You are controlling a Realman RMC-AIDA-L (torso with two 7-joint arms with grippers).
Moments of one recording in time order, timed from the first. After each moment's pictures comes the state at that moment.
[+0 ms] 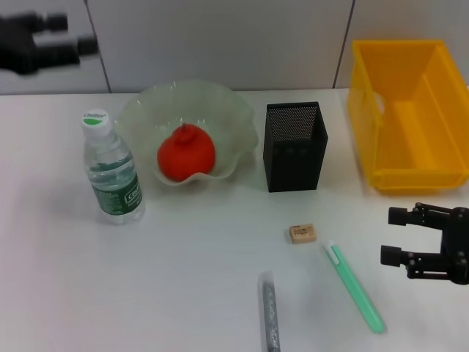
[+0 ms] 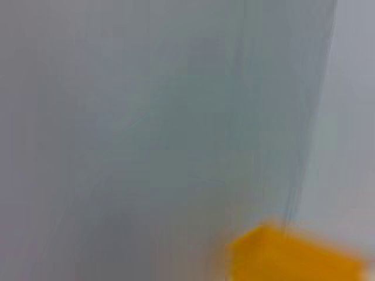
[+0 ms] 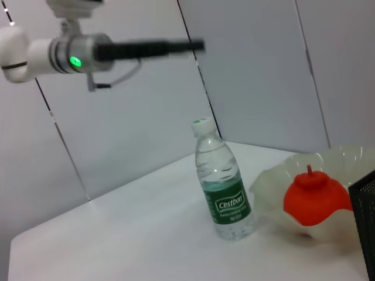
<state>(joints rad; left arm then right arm) -0.58 -1.95 0.56 1.04 1.86 1.63 -1.76 0.41 2.00 -0.55 -0.66 -2.03 -1.79 1.33</state>
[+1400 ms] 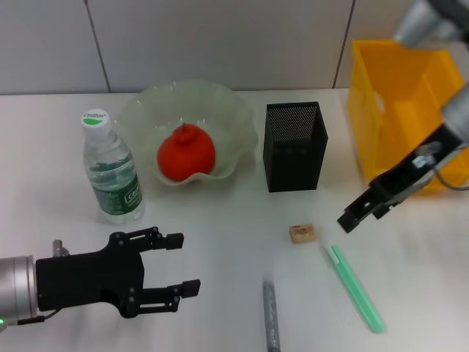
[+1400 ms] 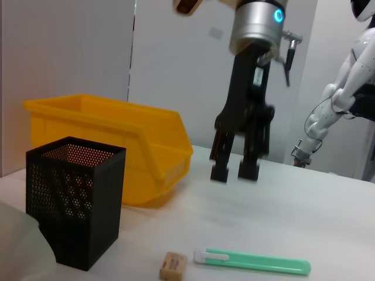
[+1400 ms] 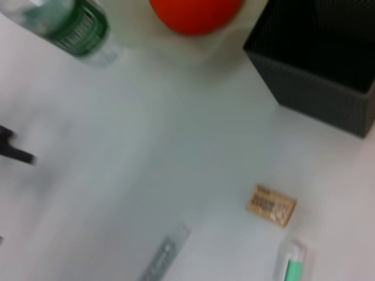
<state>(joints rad) -0.43 -2.06 0.75 0.54 1.96 1.65 -1.07 1.02 1.94 -0.92 -0.72 -2.62 -1.72 2.53</state>
